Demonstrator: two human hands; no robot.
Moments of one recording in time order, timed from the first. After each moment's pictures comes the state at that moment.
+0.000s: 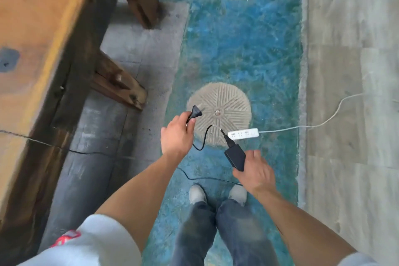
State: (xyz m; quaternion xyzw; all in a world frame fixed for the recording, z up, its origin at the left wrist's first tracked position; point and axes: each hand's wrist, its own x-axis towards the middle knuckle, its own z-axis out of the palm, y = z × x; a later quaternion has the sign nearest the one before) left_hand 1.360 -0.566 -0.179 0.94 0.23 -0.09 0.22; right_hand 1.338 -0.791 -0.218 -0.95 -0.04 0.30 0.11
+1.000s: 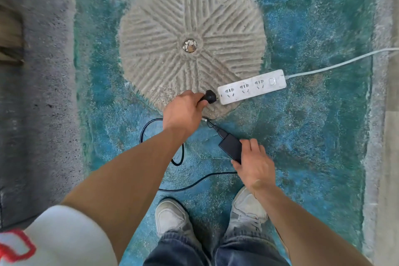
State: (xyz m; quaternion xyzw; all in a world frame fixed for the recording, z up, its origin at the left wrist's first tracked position) left_hand 1.431 -0.621 -0.688 0.94 0.09 -0.28 0.19; right_hand 1.329 -0.819 -0.727 -0.92 -0.02 0.37 0.08
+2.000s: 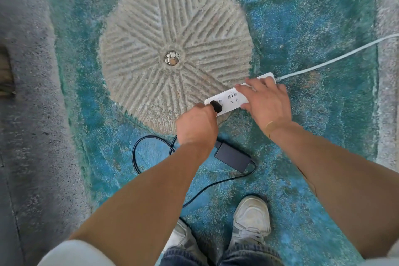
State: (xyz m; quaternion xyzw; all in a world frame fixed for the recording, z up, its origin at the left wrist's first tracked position) left_hand 1.462 -0.696 -0.695 0.95 0.05 -0.32 0.02; right_hand 1.496 -0.860 -0.750 -0.96 -0.14 0.22 0.03
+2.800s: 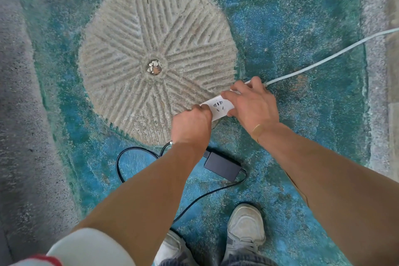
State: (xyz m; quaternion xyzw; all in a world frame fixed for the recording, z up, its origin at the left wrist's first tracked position) left_hand 1.483 -0.715 -0.723 0.94 -0.06 -0.32 -0.07; right_hand 1.512 -0.862 -0.745 -0.96 -0.14 0.24 0.04
